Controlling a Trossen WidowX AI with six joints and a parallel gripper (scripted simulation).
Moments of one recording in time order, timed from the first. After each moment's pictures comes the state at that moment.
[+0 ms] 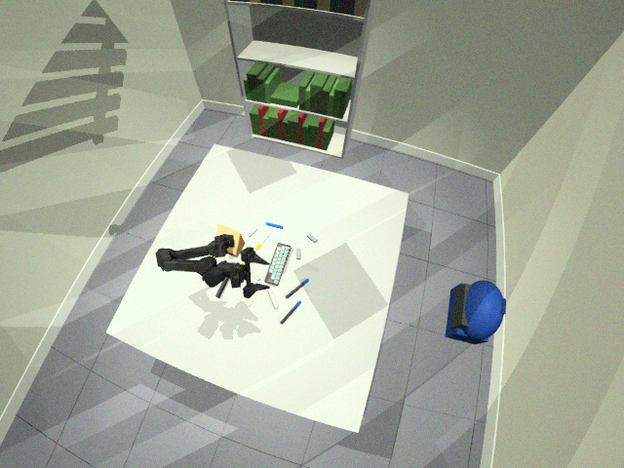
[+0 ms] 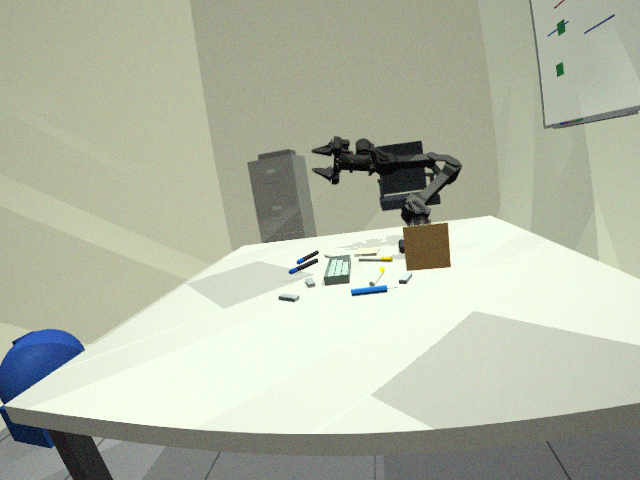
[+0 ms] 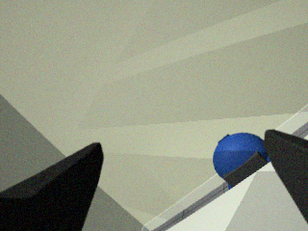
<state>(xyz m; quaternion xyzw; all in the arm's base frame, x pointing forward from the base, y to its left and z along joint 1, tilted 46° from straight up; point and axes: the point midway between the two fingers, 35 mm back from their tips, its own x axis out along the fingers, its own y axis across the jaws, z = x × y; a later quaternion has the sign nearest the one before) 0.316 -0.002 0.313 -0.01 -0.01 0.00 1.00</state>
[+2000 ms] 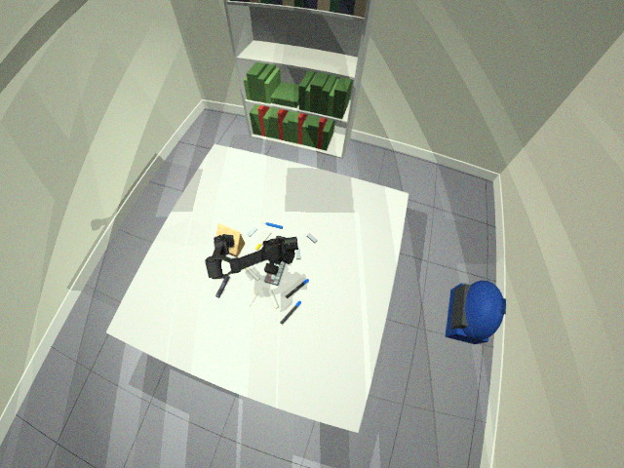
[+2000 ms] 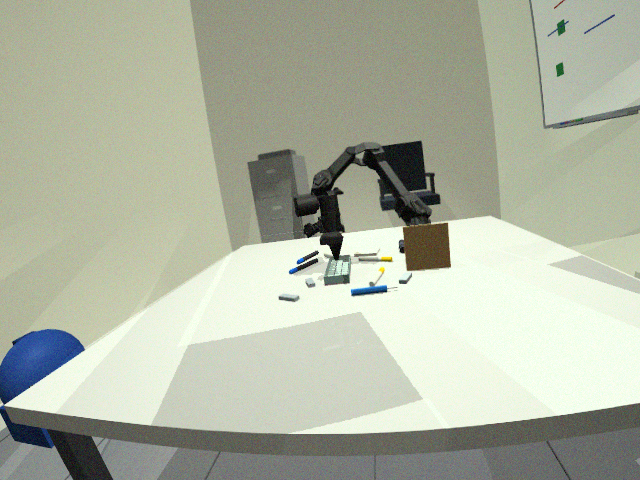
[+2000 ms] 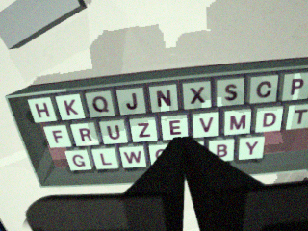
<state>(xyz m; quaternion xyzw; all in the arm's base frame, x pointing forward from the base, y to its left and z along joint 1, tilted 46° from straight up) 0.260 -0.071 -0.009 -0.21 0.69 -0.33 0.61</state>
